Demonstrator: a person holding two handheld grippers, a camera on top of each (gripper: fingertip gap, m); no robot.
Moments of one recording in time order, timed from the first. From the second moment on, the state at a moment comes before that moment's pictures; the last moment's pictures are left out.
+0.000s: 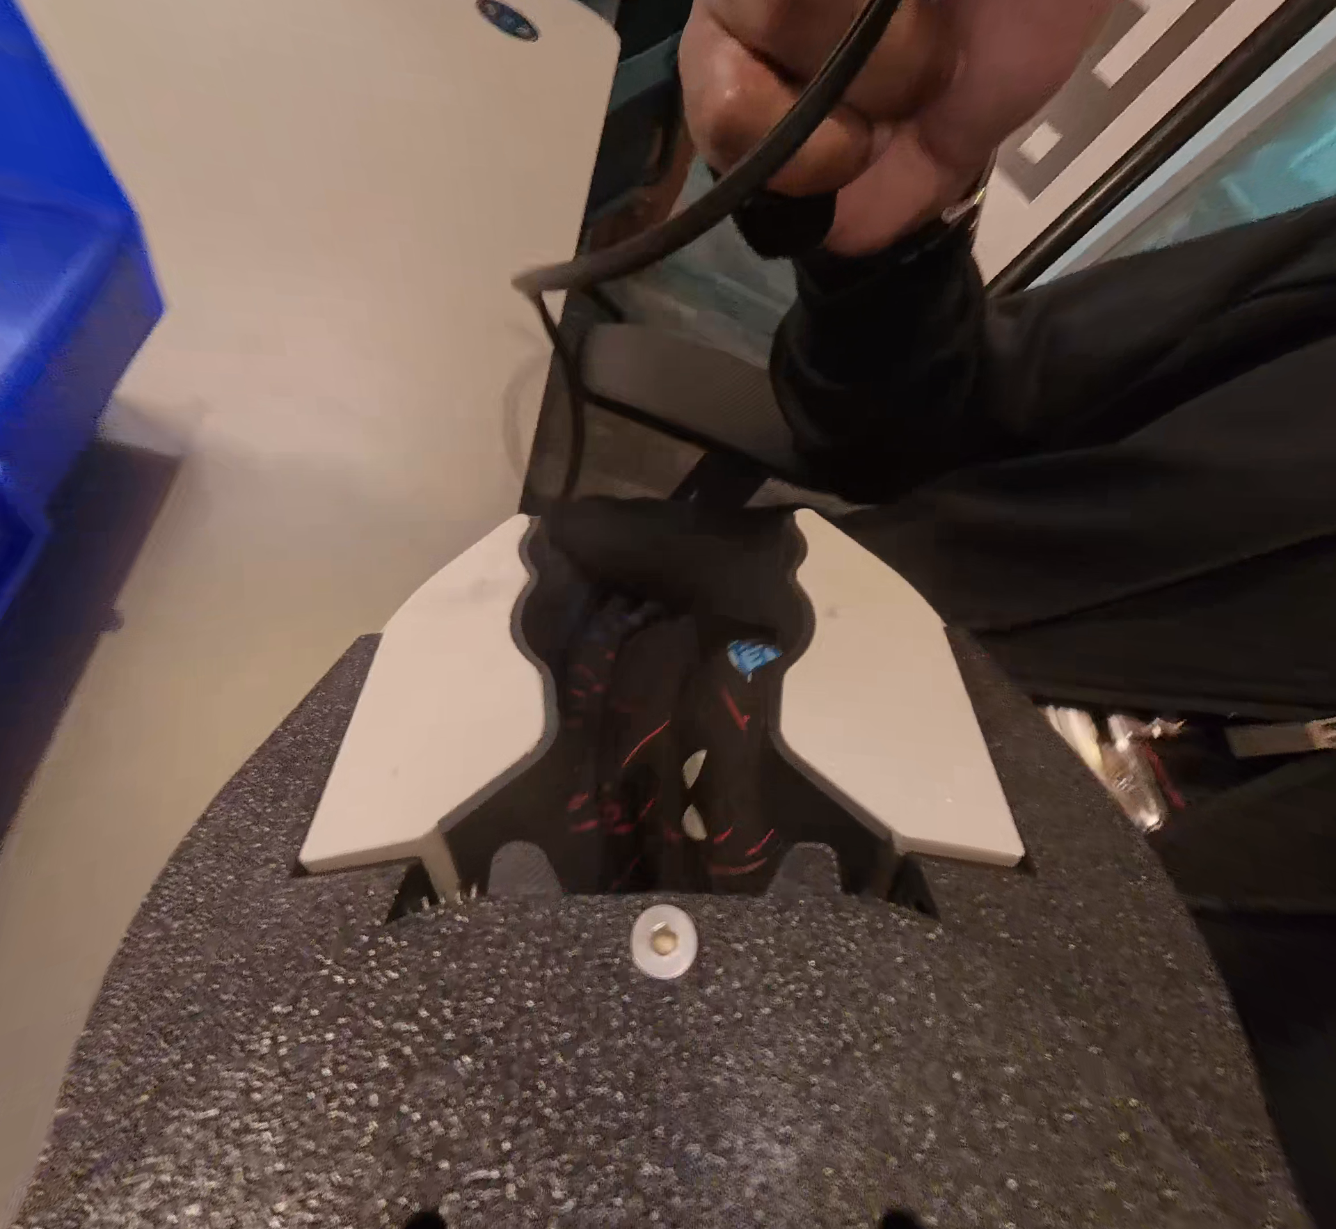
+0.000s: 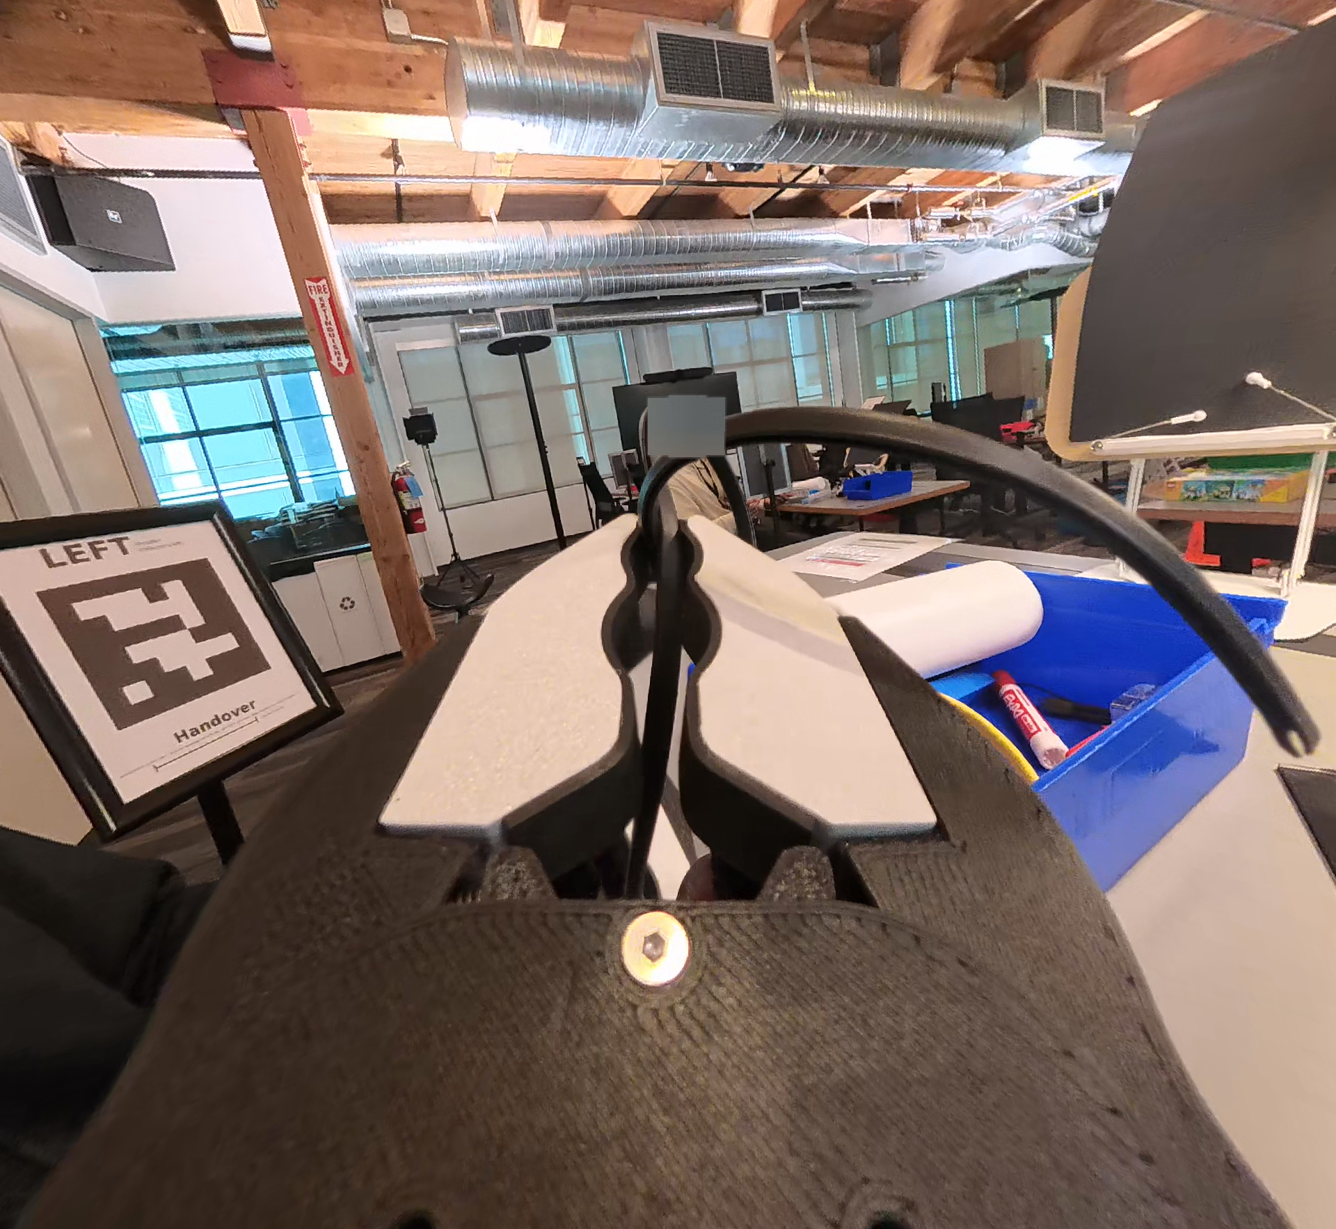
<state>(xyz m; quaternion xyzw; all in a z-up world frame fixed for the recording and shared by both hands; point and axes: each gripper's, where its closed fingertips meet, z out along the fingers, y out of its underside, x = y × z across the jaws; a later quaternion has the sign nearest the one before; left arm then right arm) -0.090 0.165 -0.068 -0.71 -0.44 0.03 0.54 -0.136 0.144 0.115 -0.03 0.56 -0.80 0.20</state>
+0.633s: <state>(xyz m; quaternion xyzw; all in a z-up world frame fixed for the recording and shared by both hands) -0.118 0.128 0.028 -0.34 -0.41 -0.11 0.84 -0.084 0.157 0.124 -0.11 0.55 -0.78 0.29</state>
